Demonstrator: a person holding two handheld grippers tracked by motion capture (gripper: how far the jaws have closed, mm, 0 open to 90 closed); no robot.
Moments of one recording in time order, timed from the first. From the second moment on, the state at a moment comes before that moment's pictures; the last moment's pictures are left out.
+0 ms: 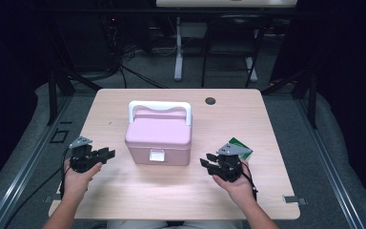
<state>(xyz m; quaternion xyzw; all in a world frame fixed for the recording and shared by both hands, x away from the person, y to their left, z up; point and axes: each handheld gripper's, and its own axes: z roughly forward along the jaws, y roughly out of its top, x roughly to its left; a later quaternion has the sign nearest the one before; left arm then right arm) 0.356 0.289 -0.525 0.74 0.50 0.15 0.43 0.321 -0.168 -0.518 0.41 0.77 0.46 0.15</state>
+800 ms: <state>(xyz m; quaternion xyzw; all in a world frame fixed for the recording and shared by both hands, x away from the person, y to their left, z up) 0.380 0.248 -0.510 0.75 0.47 0.17 0.43 0.367 -0.144 -0.515 0.45 0.75 0.46 0.15</state>
